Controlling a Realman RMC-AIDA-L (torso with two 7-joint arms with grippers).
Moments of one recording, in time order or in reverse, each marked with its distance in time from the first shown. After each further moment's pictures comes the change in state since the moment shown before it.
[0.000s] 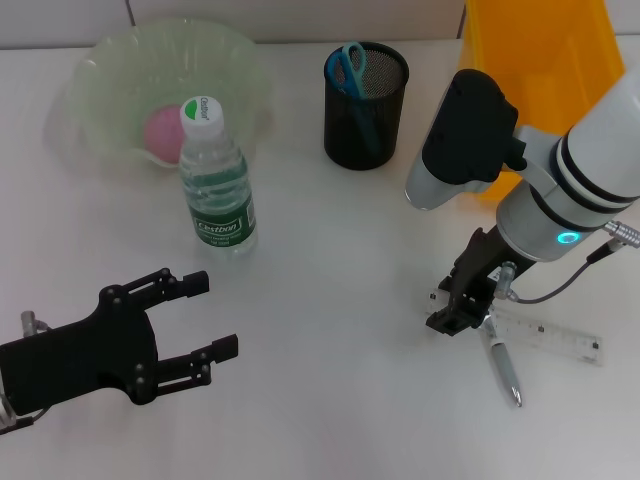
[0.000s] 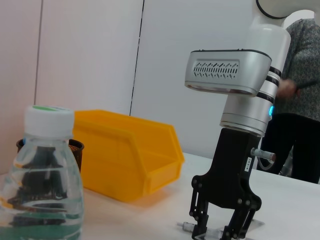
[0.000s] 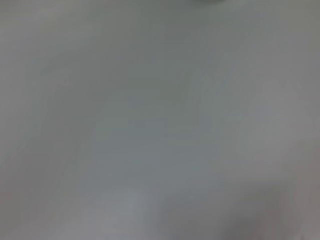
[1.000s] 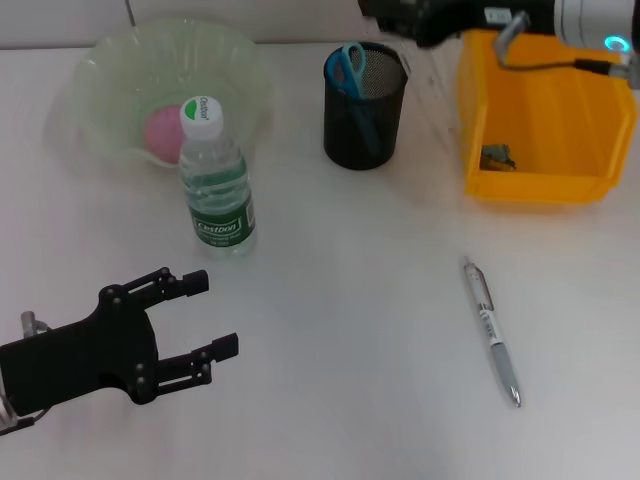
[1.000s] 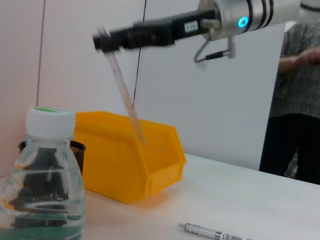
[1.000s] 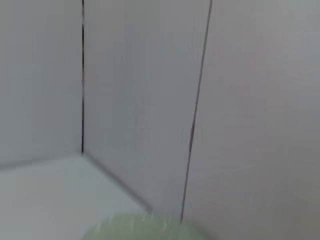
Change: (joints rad) left arm 0.004 -0.005 -0.007 0.000 0.000 -0.002 0.008; right arm -0.262 -0.002 0.228 -0.293 0.615 0.580 -0.388
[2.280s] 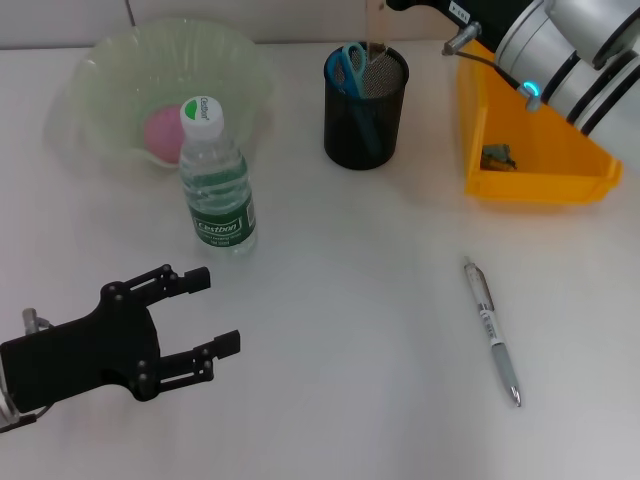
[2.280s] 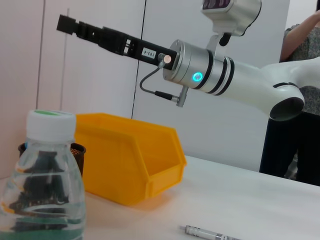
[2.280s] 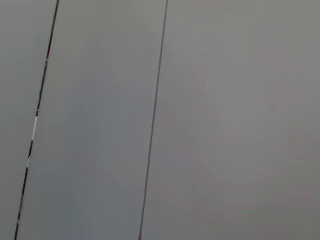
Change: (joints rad) left arm -0.005 -0.001 -0.002 0.000 0.000 0.000 -0.002; right arm 0.257 0.007 -0.150 0.996 1.535 -0.070 -1.513
